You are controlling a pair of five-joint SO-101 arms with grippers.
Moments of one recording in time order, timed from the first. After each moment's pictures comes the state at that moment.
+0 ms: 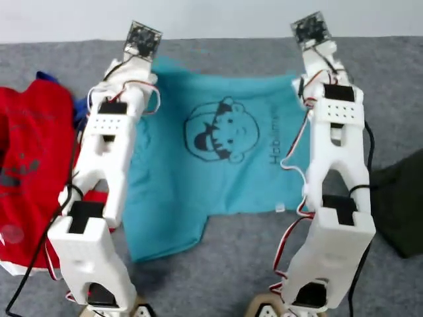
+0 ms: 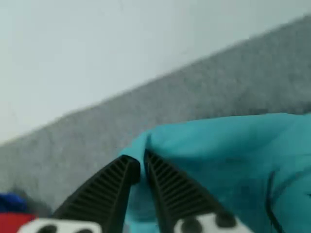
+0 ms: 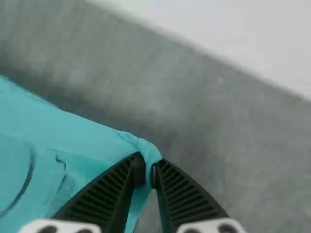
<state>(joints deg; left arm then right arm) -1.3 22.5 -3.3 28.8 -14.1 4.0 25.5 -19.4 47.7 30.4</state>
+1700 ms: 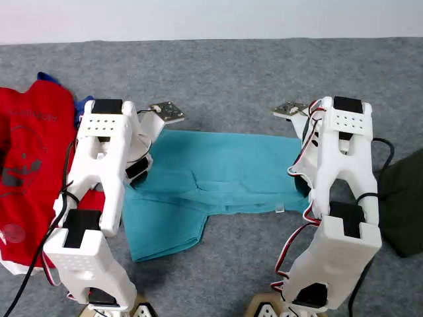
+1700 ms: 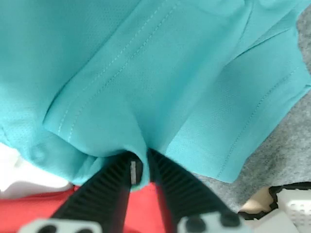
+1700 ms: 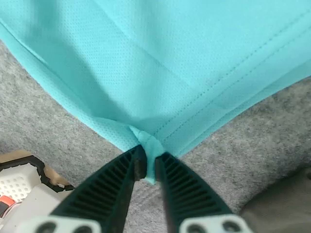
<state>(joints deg) -1.5 16.7 -1.6 98.6 -37.8 7.7 20.5 -8.1 98.5 46.3</state>
